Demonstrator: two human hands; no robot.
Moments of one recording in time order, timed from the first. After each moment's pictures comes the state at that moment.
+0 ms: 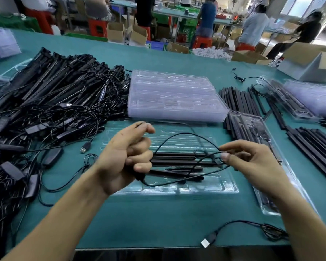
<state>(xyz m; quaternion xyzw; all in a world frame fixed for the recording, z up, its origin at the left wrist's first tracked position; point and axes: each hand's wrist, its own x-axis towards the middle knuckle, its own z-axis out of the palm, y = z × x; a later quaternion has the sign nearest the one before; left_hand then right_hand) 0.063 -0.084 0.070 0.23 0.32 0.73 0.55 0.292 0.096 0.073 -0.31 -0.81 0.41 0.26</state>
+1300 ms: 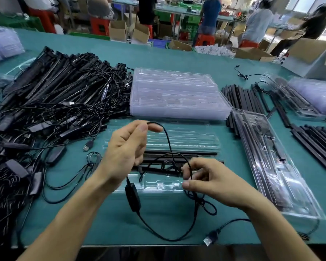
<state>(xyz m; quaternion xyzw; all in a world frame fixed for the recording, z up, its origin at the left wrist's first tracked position) 0.067 -0.085 0.059 0.39 0.52 0.70 0.29 0.255 0.055 0.053 -0.22 -0.85 0.47 0.03</state>
